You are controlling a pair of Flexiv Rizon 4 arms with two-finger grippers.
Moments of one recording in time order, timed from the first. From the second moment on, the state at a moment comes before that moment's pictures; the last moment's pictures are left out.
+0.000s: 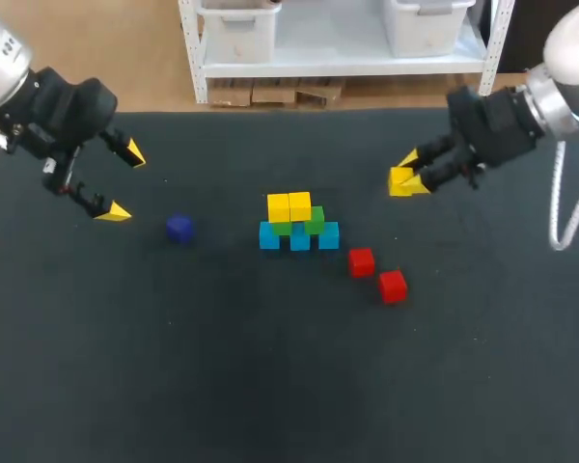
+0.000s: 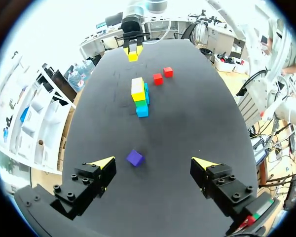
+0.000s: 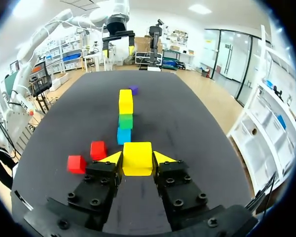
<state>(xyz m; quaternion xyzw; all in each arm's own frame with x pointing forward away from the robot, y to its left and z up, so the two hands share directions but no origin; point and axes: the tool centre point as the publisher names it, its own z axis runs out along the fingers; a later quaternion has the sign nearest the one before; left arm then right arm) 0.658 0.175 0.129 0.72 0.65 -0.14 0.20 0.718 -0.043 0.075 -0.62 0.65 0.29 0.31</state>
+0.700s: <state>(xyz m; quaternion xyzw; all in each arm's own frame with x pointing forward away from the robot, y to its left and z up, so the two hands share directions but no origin) 0.658 0.175 0.129 0.72 0.65 -0.14 0.20 0.718 0.013 0.076 -0.67 0.62 0.30 0.27</state>
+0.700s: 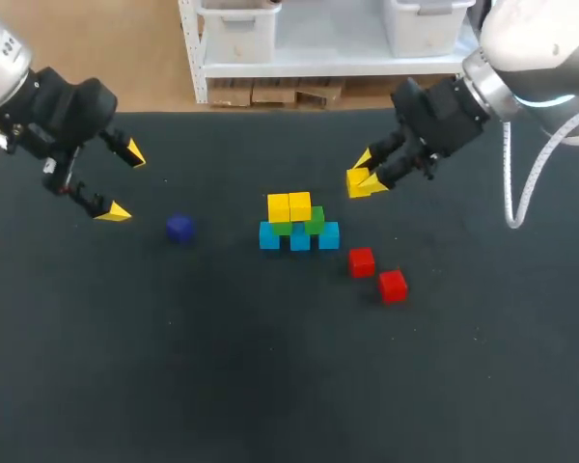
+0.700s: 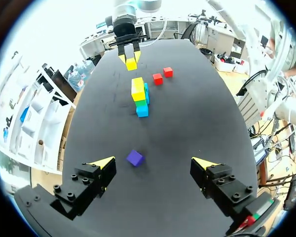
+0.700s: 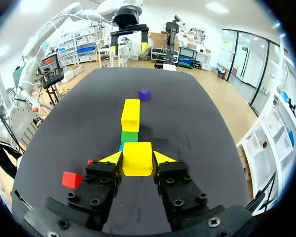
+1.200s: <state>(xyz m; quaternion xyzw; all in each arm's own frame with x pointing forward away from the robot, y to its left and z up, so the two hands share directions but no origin) 0.658 0.175 0.129 0.72 0.65 -0.14 0.20 0.707 0.032 0.074 -0.68 0.61 0.31 0.26</state>
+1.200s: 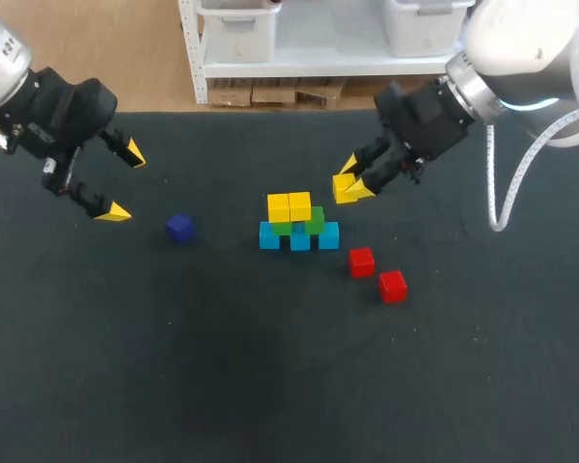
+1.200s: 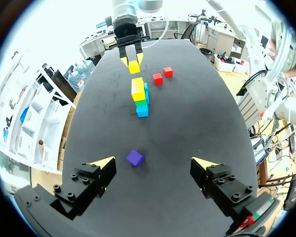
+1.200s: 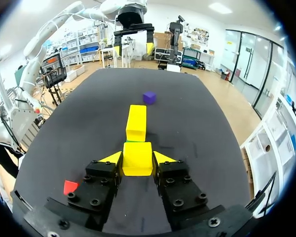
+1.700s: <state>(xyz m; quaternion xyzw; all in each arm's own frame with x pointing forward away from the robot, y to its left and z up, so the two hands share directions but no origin) 0.658 0.175 0.129 0.72 0.65 -0.14 0.20 0.701 0.051 0.068 -0.69 0.60 0.32 0.26</state>
